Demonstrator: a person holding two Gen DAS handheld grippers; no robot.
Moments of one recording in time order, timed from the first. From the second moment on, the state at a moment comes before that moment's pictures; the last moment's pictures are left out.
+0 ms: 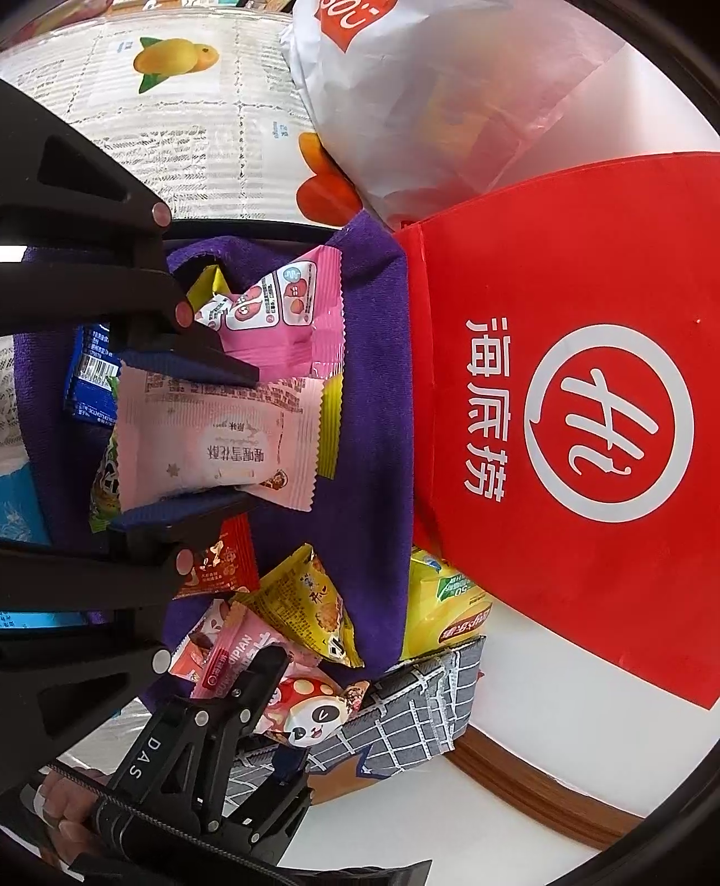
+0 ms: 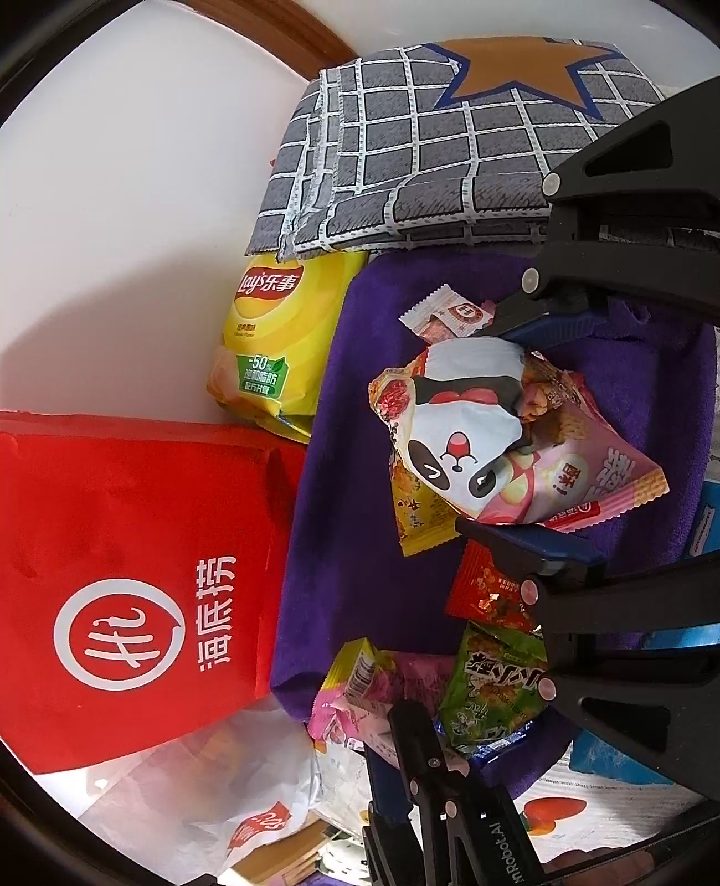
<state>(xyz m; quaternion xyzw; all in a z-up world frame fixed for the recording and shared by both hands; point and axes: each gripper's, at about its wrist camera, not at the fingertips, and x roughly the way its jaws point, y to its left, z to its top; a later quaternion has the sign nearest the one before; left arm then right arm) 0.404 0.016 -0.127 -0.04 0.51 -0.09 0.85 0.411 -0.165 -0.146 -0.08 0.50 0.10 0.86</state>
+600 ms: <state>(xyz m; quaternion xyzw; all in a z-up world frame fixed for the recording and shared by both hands) 0.402 0.012 -0.123 -0.04 0.51 -0.09 0.85 0.405 -0.162 -0.135 -0.07 0.49 0.10 0.86</state>
